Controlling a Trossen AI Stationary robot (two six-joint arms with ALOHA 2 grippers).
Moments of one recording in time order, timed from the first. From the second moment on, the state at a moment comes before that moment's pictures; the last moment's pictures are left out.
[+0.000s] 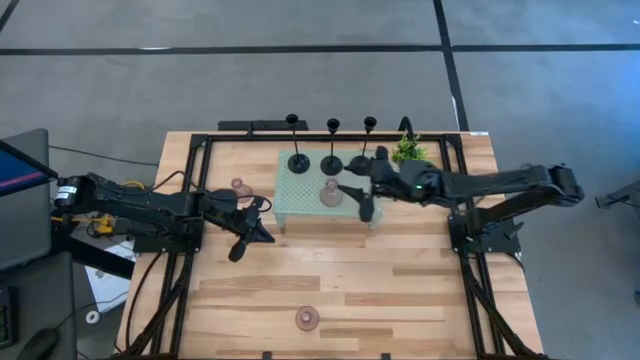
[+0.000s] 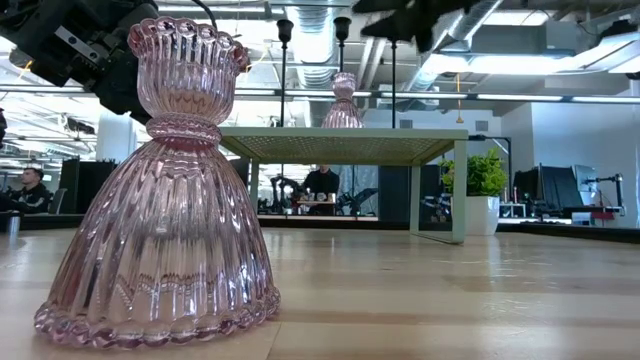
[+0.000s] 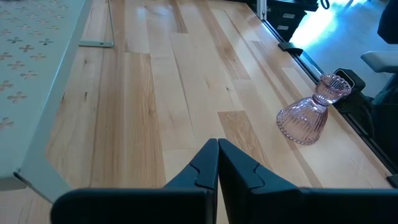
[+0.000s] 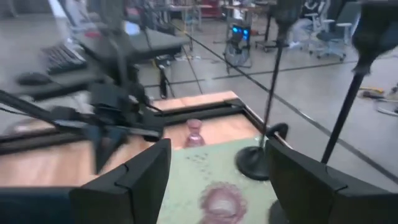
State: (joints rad) left arm -0.03 0.74 0.31 0.13 0.30 -0.01; right arm 0.01 1.23 0.90 0.16 0.29 0.06
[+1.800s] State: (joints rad) left arm -0.56 1.12 0.31 0.62 0.17 0.18; right arm 0.53 1.84 0.90 0.41 0.37 0.52
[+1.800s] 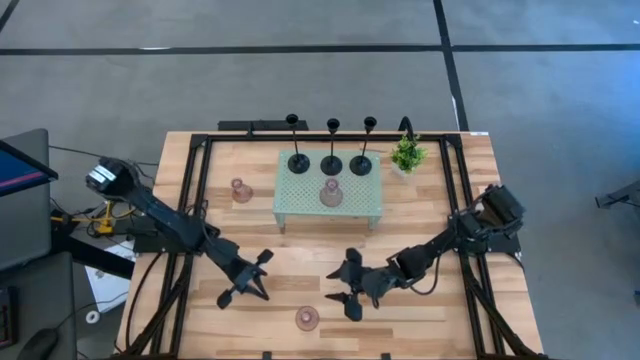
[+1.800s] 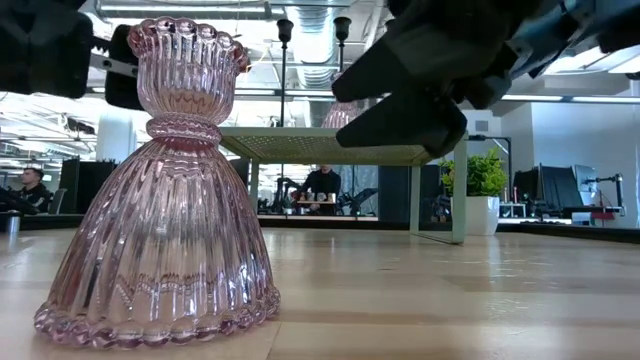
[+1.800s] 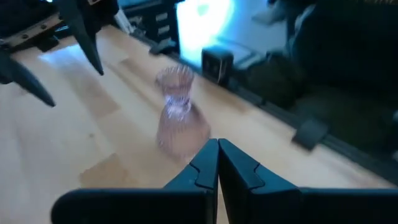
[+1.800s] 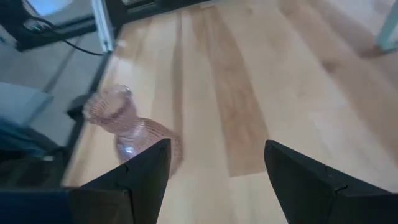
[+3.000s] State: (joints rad) left arm -0.56 1.79 0.66 1.05 0.24 -0.34; right arm 0.48 1.80 0.90 0.37 0.31 0.52
